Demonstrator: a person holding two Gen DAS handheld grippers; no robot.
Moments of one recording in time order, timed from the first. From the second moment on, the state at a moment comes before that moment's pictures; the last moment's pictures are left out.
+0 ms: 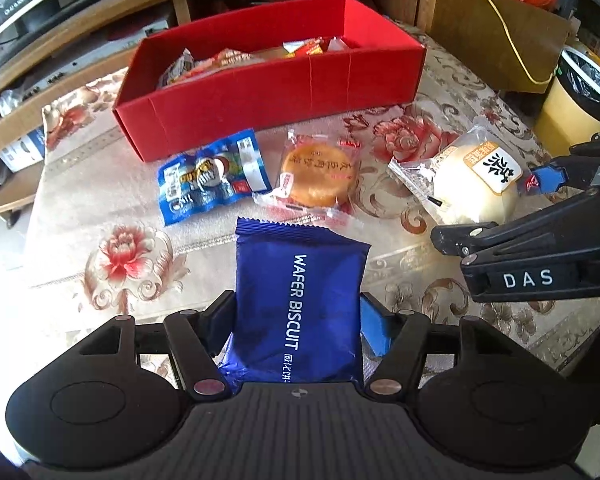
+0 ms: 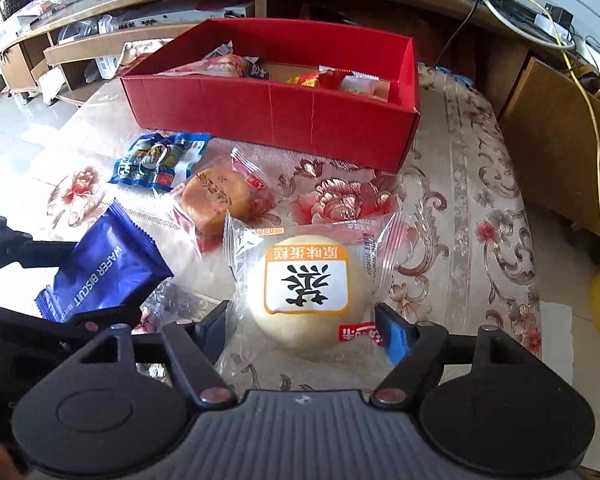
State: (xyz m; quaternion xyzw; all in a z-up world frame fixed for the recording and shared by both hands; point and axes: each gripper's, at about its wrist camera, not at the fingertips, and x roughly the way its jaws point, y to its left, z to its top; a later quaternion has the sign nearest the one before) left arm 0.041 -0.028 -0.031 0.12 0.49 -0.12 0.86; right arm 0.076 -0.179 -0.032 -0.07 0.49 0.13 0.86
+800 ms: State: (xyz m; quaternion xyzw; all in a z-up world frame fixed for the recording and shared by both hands) left arm 0.053 -0.023 -0.010 0.12 0.45 -0.10 0.88; right arm 0.076 -0.177 -0.011 -0.06 0.45 0.14 0.88
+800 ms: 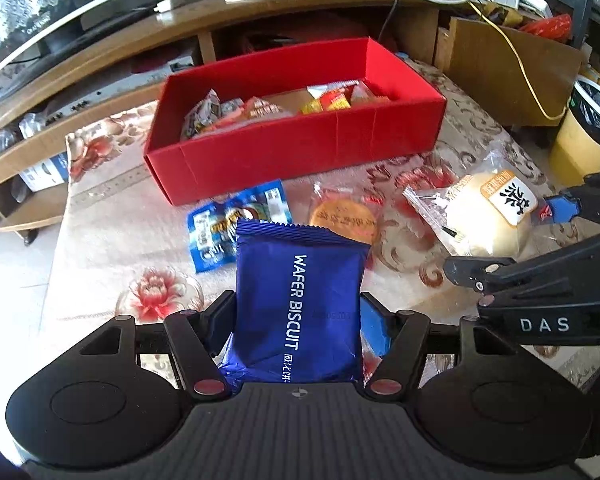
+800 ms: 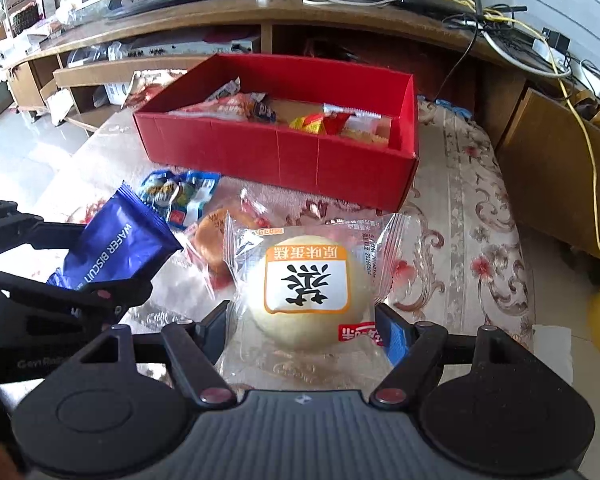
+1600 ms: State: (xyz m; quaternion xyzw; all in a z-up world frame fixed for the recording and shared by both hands) left arm 0.107 -0.038 0.031 0.12 0.39 -0.07 0.91; right arm 0.136 -0.189 0.035 -0.03 0.39 0.12 0.91
